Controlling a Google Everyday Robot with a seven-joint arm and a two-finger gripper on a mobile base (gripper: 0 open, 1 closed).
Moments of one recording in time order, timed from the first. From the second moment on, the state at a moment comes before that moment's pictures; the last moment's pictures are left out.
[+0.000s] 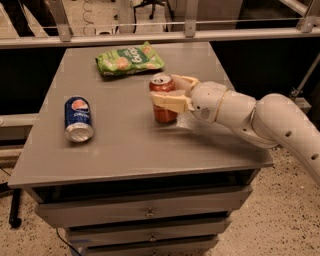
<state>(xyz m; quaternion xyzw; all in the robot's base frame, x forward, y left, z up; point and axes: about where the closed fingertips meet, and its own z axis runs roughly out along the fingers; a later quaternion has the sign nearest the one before) 0.592 -0.023 0.907 -0.35 0.60 0.34 0.63</state>
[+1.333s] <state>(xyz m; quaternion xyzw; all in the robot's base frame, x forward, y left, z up) 0.547 -0.092 0.890 -0.40 0.65 0.29 0.58</state>
